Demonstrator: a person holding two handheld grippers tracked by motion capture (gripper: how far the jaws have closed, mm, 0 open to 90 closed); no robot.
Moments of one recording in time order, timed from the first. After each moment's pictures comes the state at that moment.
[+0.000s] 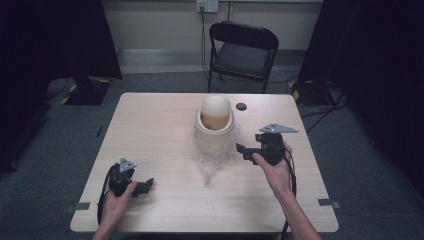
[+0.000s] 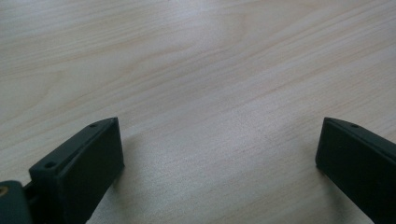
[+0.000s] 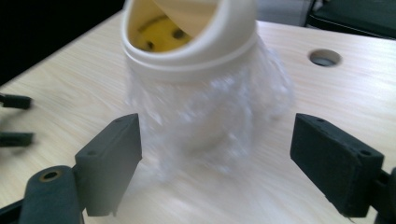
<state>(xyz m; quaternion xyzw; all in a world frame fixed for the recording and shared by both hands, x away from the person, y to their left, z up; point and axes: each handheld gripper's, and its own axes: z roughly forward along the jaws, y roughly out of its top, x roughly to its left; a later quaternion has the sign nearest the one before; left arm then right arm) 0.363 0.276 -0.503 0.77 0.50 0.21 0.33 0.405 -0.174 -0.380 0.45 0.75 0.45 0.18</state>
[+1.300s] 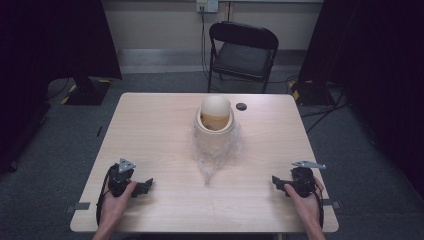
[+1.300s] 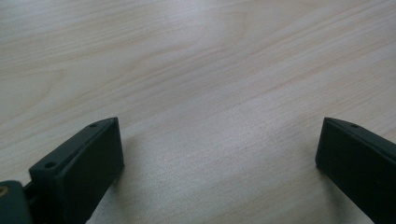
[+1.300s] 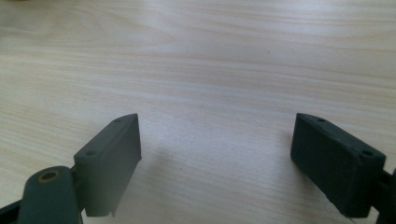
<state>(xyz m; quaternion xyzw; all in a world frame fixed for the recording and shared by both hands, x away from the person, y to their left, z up) 0.362 0.278 -0.503 0.78 0.50 0.21 0.33 0.366 -0.281 -0.491 0.57 0.73 0.33 0.19</state>
